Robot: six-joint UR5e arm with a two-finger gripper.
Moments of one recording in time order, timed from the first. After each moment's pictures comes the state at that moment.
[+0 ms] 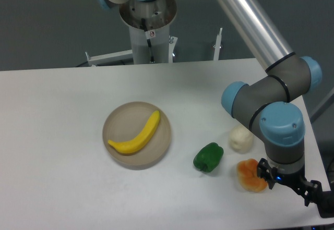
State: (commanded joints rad) arm 2.36 -2.37 -1.01 -0.93 1.72 1.22
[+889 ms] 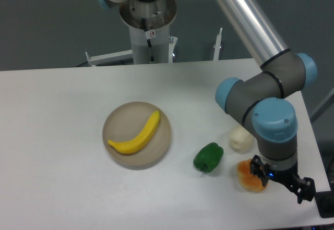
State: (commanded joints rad) arm 2.34 -2.28 -1.12 -0.94 1.71 1.21
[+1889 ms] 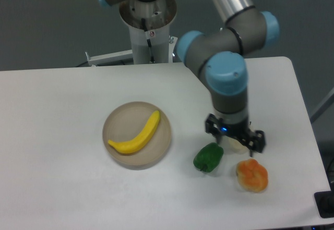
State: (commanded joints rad) arm 2.23 -1.94 -1.55 -1.06 1.71 0.91
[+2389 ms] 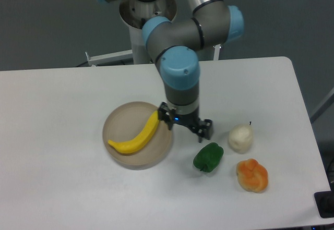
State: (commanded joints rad) arm 2.16 -1.89 -1.69 -1.09 1.56 0.83
